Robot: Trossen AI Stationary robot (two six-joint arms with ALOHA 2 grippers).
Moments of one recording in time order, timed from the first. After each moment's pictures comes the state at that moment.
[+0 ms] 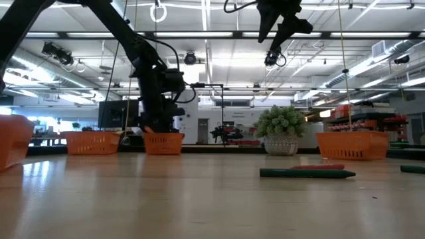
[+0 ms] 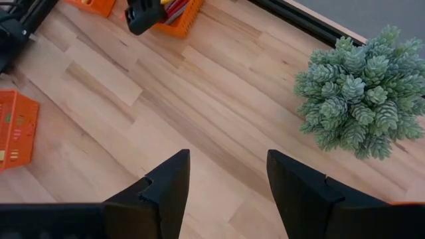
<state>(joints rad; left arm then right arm) 0.72 1.88 1.20 -0.61 0.00 -0.30 -0.23 1.52 1.68 -1.19 0.18 0.70</state>
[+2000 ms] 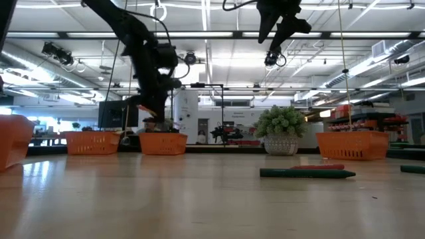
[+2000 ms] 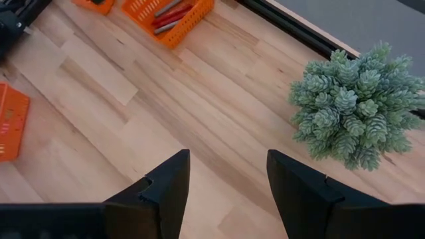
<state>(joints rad) 0.72 1.68 1.21 -0.68 0.04 -0.34 -0.23 1.52 1.68 -1.18 0.20 0.64</state>
